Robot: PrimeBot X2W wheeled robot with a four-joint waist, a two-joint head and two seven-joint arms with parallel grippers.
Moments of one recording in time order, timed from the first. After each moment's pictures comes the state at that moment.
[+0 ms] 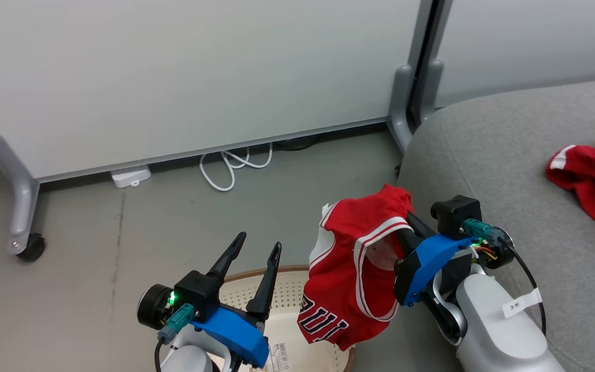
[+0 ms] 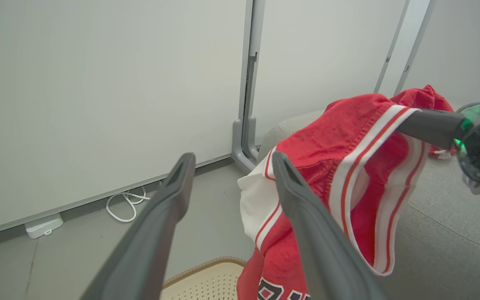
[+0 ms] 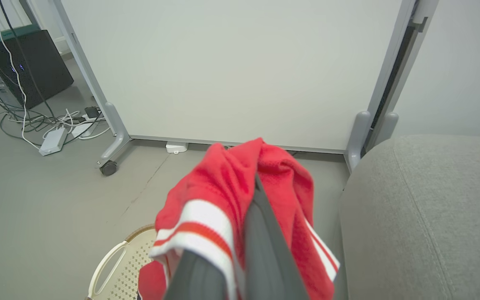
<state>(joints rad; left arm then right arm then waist) -0.23 0.10 -0.46 0.42 -0.32 -0.13 -0.26 -0.50 -0.05 0.29 0.66 0.23 0.13 -0.10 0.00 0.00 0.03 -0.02</state>
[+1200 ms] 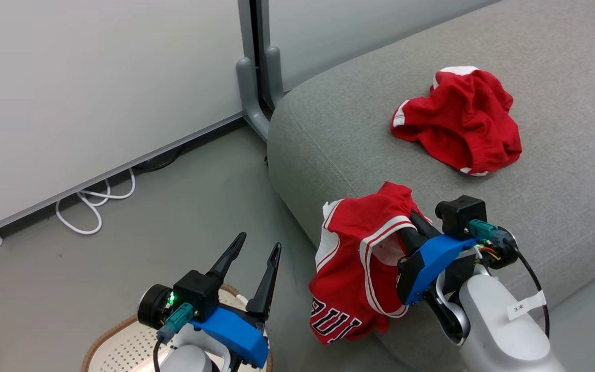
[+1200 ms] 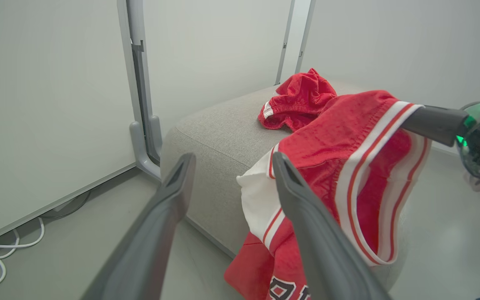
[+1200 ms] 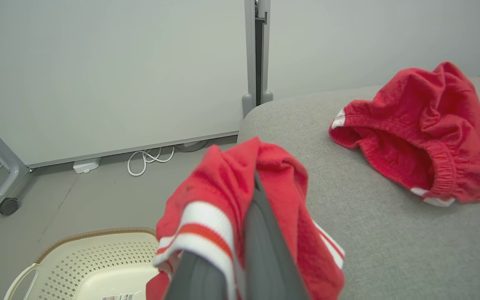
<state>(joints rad) -0.23 0.10 -0.47 0.43 -0.34 -0.13 -0.26 -0.49 -0.05 0.27 0.63 0.23 0.13 -0.11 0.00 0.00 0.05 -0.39</state>
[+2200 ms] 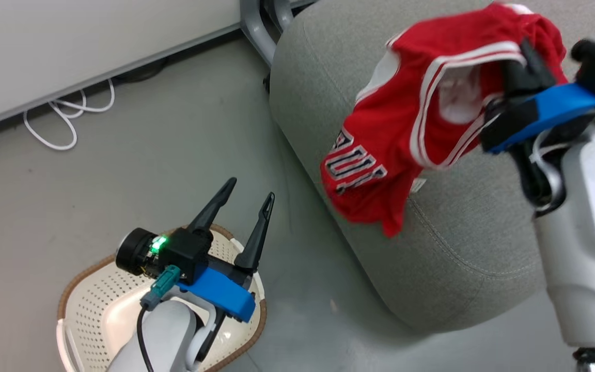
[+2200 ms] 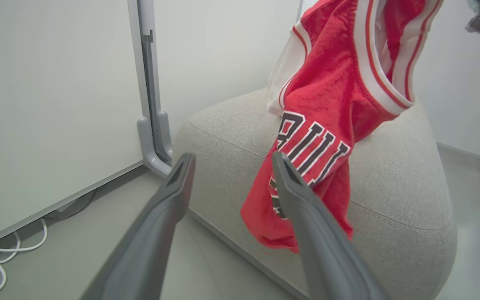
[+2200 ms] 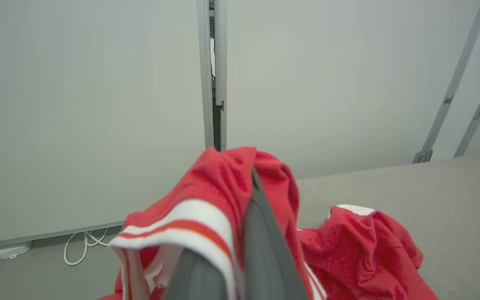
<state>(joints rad) -0.34 0.16 -0.48 0.35 -0.28 -0.13 -0.26 -0.76 -0.12 0.04 0.44 0.22 0.13 -0.06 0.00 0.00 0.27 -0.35</state>
